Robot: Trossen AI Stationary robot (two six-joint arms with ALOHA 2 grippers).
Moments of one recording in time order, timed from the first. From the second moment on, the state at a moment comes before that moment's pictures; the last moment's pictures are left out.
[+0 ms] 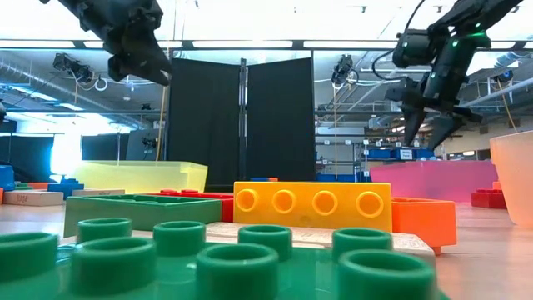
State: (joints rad) left arm 0.04 0.86 0.76 -0.58 -0.24 -0.46; right arm -0.72 1.05 0.74 -0.81 0.05 0.63
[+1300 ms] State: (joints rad) left arm -0.76 1.22 0.86 -1.01 -0.22 -0.64; right arm 0.17 0.95 0.74 -0.68 0.32 1.55
